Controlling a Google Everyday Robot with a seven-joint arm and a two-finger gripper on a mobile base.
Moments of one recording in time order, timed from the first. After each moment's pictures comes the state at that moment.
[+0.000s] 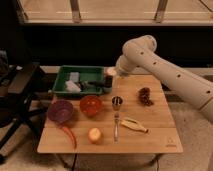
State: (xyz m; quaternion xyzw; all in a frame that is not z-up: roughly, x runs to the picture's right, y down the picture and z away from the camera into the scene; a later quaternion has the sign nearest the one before) arm 0.075 -0.065 0.757 -0.17 -0.13 0.11 0.97
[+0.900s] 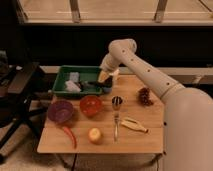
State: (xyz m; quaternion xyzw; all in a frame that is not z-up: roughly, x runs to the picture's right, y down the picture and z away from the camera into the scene) arm -0.005 -0.092 0.865 -0.20 -0.19 0.10 0.96
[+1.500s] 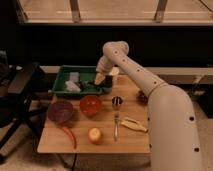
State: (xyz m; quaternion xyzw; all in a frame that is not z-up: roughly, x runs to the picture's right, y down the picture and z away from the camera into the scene) arm -0.024 -0.085 0.890 -0.22 -0.19 0.09 0.95
